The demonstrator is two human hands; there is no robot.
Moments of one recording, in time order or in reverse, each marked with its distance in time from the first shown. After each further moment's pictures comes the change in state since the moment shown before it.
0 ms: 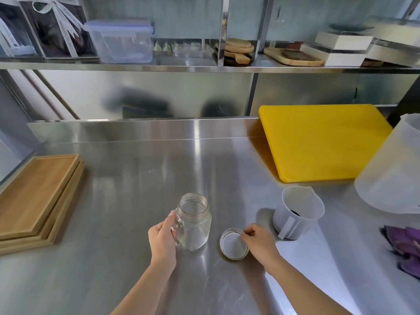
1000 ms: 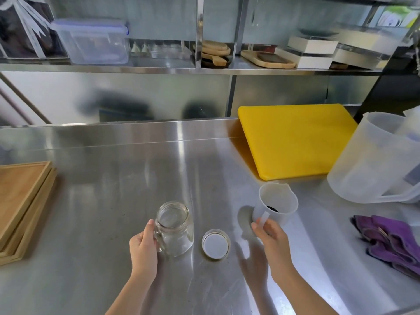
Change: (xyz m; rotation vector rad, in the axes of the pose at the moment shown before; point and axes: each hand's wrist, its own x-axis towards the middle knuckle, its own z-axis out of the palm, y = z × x) left_hand 0.013 -0.032 -0.009 0.068 -0.051 0.052; right_hand -0.031 0.022 -0.046 0.497 0.285 -0.094
